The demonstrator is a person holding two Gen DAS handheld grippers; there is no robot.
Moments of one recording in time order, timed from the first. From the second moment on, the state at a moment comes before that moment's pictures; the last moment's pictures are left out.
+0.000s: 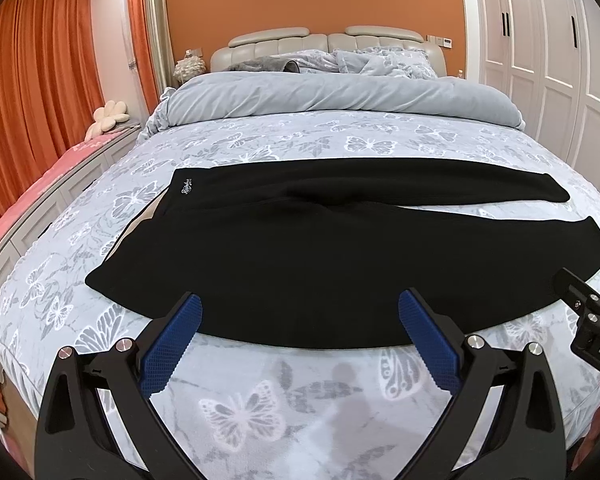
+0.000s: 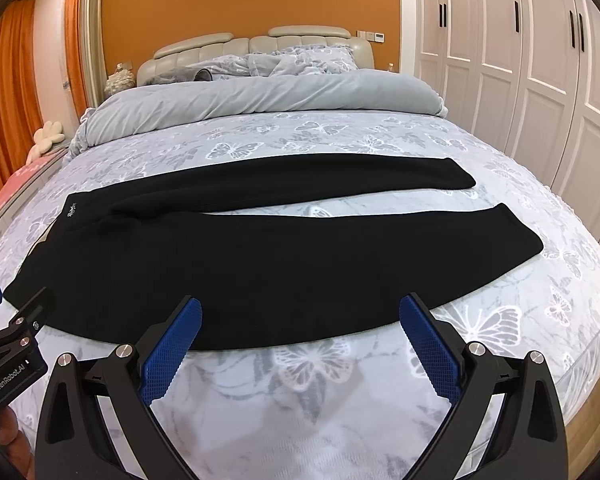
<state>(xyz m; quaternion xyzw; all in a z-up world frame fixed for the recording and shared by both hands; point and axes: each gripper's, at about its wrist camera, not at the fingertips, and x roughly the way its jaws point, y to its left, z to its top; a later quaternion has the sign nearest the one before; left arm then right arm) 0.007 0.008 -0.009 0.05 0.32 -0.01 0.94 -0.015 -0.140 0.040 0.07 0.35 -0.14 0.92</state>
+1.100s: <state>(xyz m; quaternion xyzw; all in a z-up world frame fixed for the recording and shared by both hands) 0.009 0.009 -0.011 0.05 0.33 -0.01 0.94 -0.015 -0.140 0.040 0.07 0.35 -0.14 0.92</state>
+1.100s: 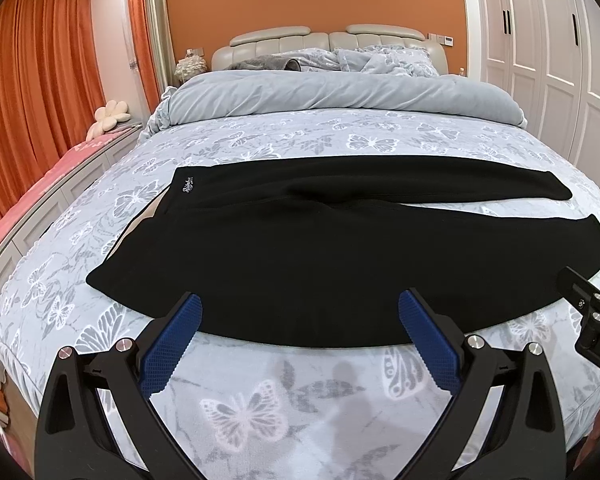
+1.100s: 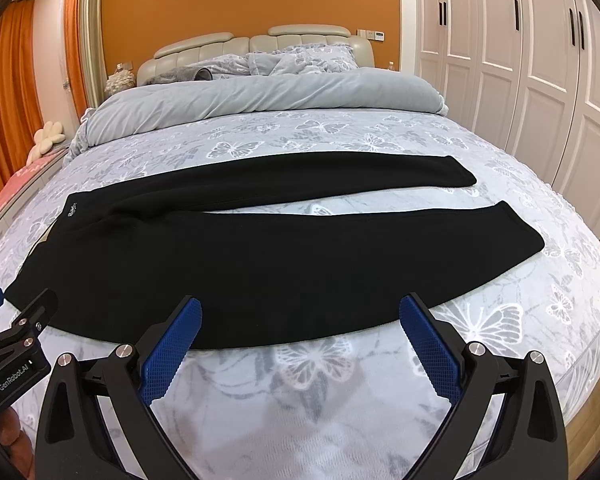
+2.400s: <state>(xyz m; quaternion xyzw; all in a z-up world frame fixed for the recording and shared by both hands) 0.028 0.008 0.020 0.10 0.32 0.00 0.94 0.007 -0.191 0.046 0.06 0.41 -0.11 0.90</state>
